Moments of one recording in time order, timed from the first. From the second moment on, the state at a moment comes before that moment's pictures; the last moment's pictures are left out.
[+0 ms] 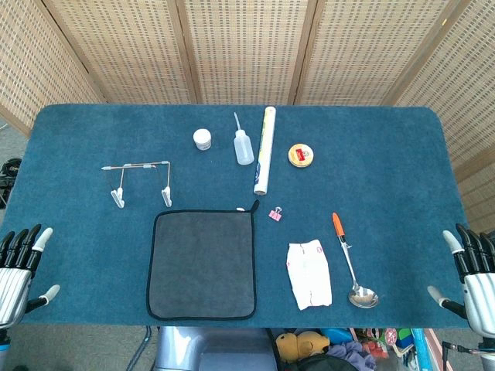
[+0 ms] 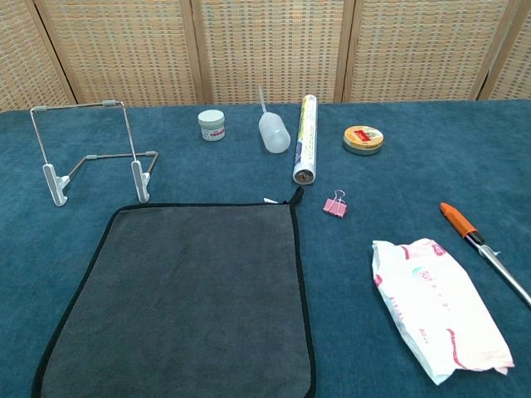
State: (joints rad) left arm 0.01 -1.14 0.02 -1.67 1.65 1.60 0.24; right arm -0.02 -1.08 0.04 -1.60 -1.67 1.70 0.01
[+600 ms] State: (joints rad) left arm -0.03 -1.15 0.02 -1.66 1.64 1.54 0.26; right arm -0.02 -1.08 0.05 -1.60 -1.65 1.69 0.02
